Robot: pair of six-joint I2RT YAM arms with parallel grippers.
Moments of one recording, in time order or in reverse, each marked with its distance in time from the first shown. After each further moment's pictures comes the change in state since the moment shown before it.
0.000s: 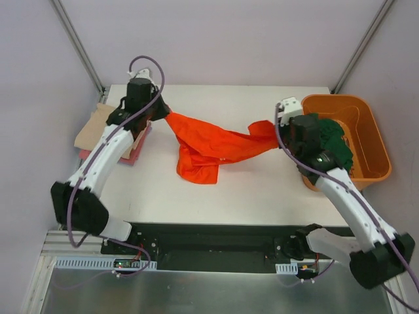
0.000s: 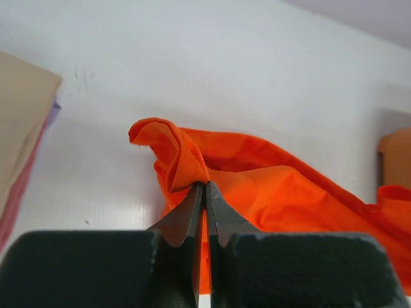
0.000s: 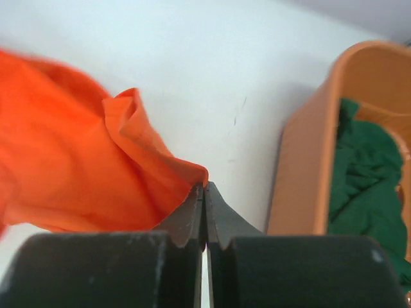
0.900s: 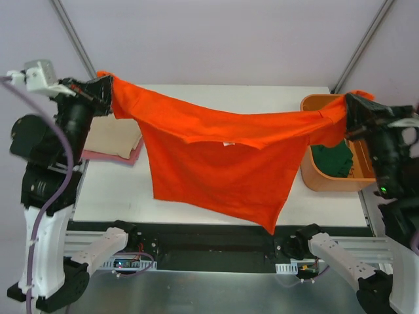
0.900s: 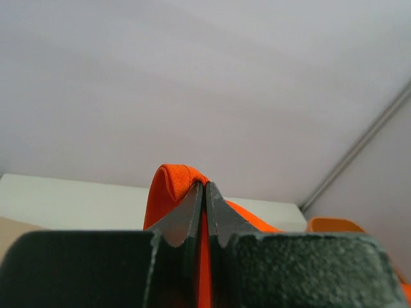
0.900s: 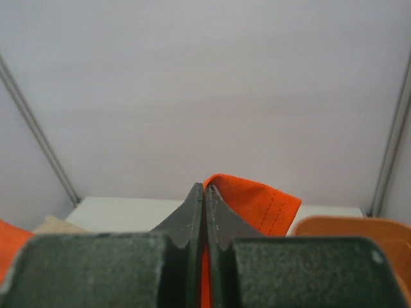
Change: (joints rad) left arm 0.000 -0.688 0.194 0.012 -0.067 0.139; right arm 0.000 -0.402 0.677 -0.190 -0.048 0.216
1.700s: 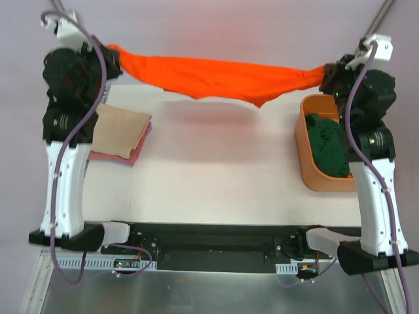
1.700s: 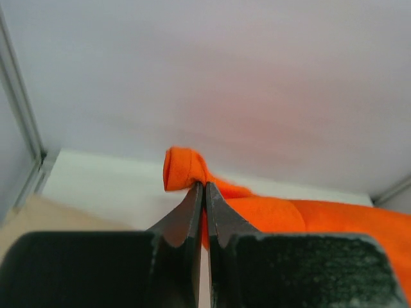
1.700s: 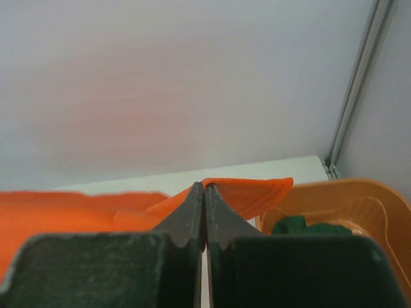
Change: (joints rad) left arm 0.144 0.554 0.449 -0.128 -0.008 0.103; right arm -0.227 0.463 0.063 0.120 0.019 0.037
